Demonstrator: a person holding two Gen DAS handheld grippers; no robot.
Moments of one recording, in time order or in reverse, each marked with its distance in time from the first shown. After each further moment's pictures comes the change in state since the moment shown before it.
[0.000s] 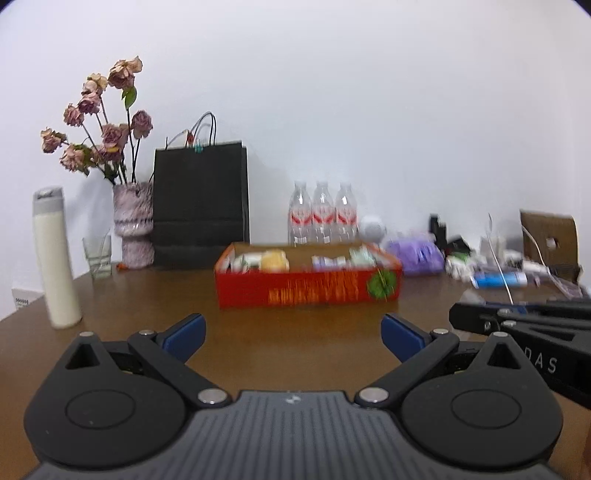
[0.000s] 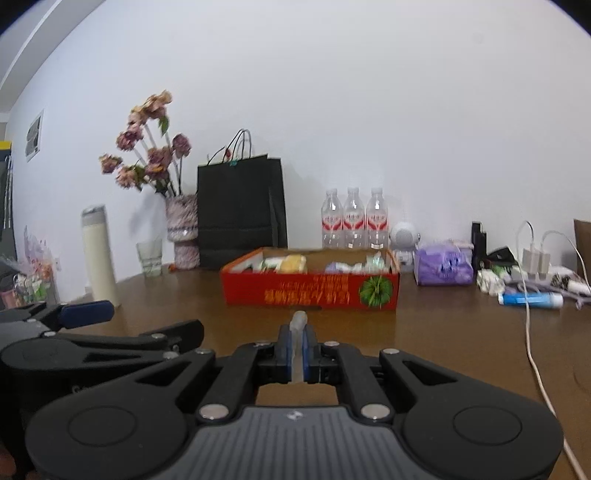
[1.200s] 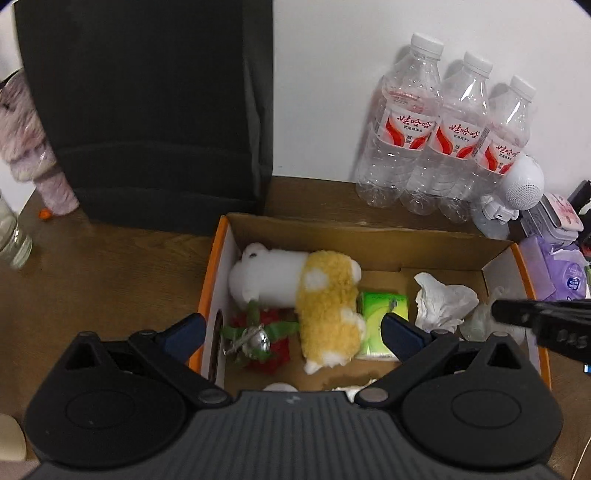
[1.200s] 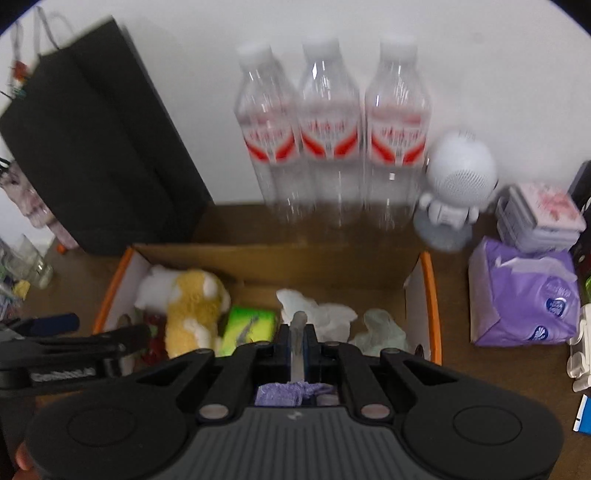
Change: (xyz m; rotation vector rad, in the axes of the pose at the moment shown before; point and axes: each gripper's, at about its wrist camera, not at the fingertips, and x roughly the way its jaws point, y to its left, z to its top) left arm 0.454 0.071 0.139 -0.076 0.840 0.072; right arm 0.479 -0.124 0.181 0.161 0.827 -0.031
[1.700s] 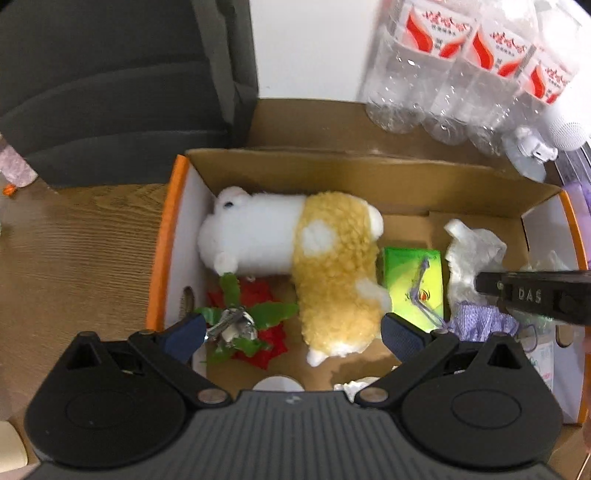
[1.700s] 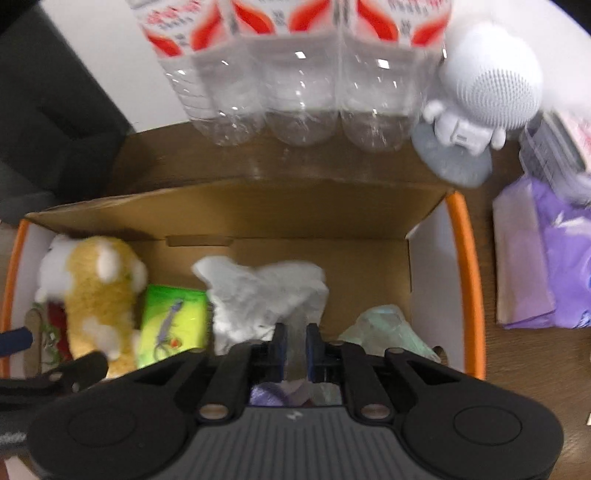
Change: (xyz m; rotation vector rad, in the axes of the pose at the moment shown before) left arm 0.072 -0.006 0.005 0.031 0.236 0.007; right arm 0.101 -0.020 0.009 0.083 0.211 -0.079
